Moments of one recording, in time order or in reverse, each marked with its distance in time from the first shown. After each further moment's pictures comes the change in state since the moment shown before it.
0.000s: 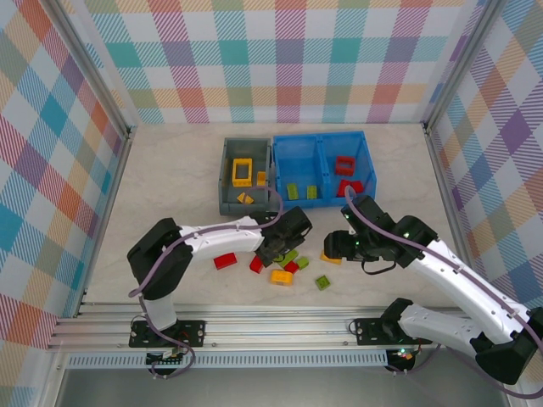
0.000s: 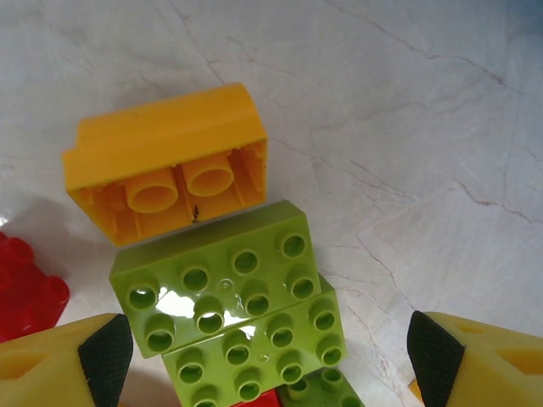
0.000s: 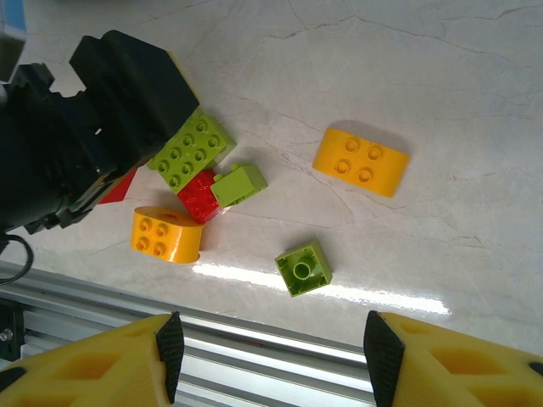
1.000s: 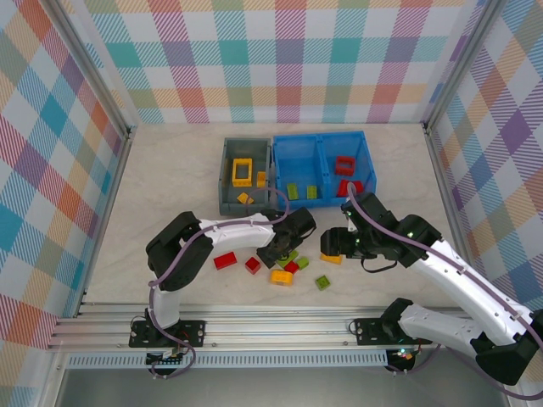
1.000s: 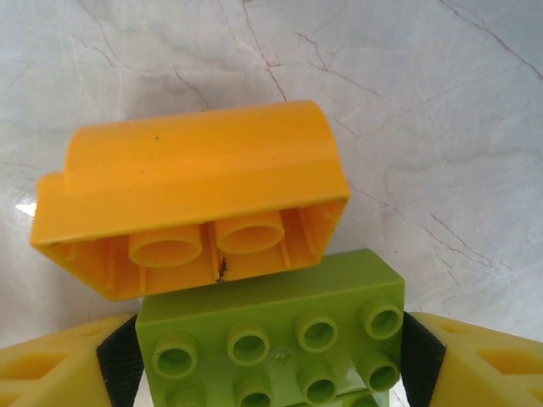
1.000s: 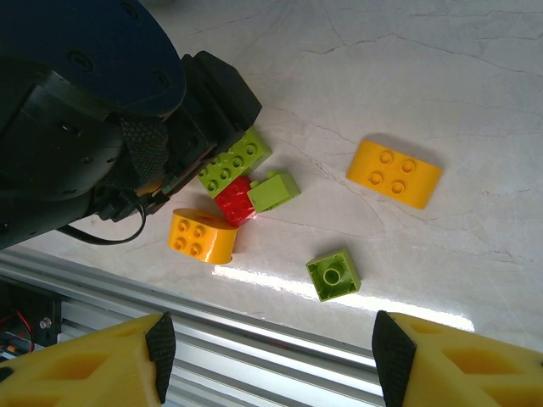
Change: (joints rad) left arm 0.024 0.129 0.071 -0.057 0.003 -0.084; right arm 0.000 -0.005 0.032 0.022 -0.039 -0.010
